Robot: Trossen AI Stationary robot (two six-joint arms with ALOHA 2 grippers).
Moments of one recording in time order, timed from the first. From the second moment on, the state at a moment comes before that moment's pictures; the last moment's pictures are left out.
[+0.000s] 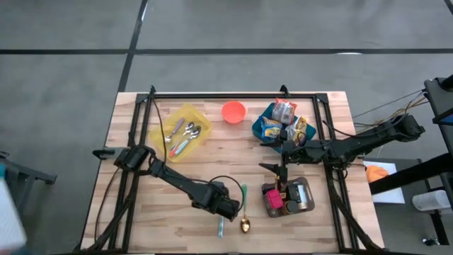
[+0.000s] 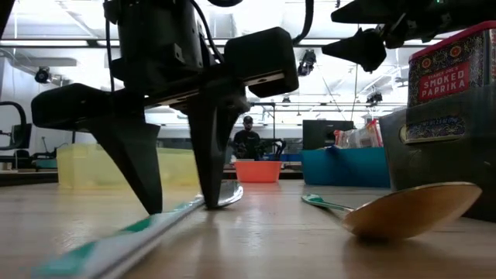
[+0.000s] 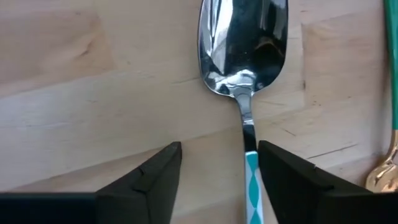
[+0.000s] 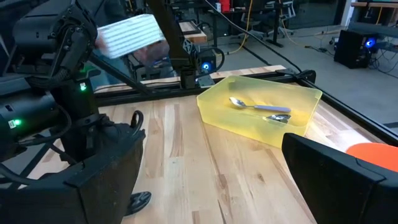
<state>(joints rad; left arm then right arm) -0.44 2.17 1.58 -0.82 -0.06 -1.78 0.23 1.02 0.43 0.44 0.31 0.17</state>
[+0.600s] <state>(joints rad) -0.44 2.18 1.58 -0.81 -0.06 -1.78 0.23 1.02 0.43 0.44 0.31 0.17</state>
